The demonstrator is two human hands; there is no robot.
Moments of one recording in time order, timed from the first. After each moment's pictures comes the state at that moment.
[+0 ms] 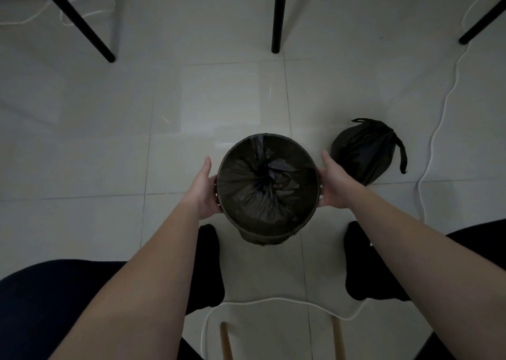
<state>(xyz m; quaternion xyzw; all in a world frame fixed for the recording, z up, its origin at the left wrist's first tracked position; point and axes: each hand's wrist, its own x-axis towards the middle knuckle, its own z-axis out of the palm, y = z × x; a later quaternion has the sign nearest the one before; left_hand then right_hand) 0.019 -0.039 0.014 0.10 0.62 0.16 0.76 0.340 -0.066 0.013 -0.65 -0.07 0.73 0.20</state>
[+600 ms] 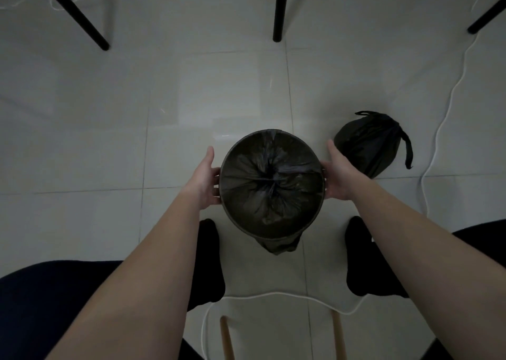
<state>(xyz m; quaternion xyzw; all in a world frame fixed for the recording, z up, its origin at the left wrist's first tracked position) 0.019 -0.022 0.006 0.16 0.67 0.11 0.72 0.346 -0.053 -0.002 -0.65 -0.04 0.73 0.19</state>
